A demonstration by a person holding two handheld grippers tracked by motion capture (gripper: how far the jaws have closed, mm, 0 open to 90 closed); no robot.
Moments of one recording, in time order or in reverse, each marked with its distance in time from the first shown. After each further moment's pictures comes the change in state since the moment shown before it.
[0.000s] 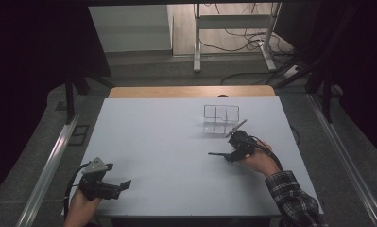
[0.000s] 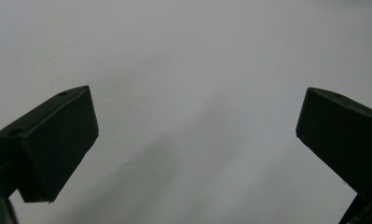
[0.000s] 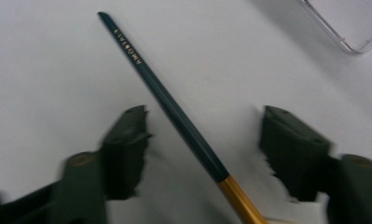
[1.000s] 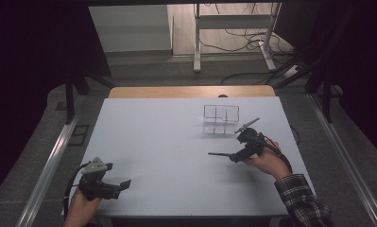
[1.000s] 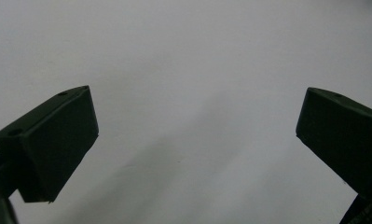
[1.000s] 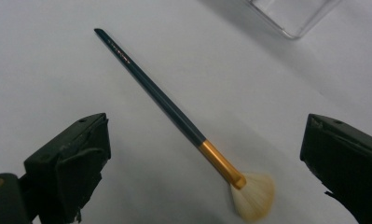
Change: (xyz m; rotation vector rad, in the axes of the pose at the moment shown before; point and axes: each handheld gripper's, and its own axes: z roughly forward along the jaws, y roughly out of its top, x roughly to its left) left arm 0.000 0.001 -0.001 -0.007 0.006 0.001; right arm -0.004 -0.012 -0.029 -0.074 -0.044 0.118
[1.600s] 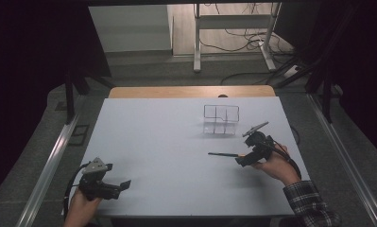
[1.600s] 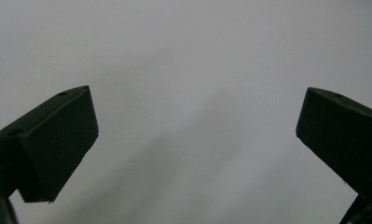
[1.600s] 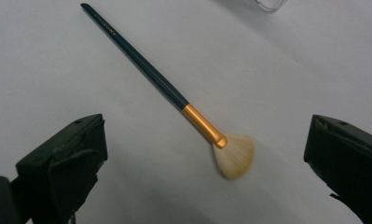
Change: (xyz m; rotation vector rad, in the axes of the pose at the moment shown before) left arm 0.000 -0.001 0.001 0.013 0.004 -0.010; right arm -0.005 -0.022 -0.014 -0.008 -0.038 0.011
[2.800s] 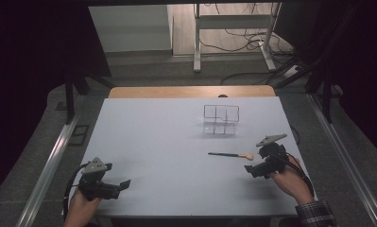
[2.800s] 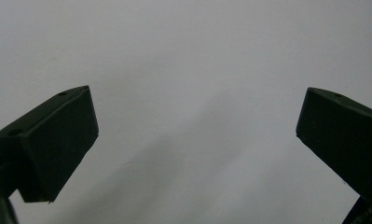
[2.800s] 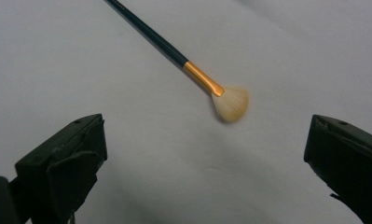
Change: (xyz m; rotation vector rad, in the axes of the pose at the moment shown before) left arm 0.000 0.000 -0.001 -0.007 0.006 0.003; right arm 0.002 -0.046 -0.025 -0.108 -0.009 0.025
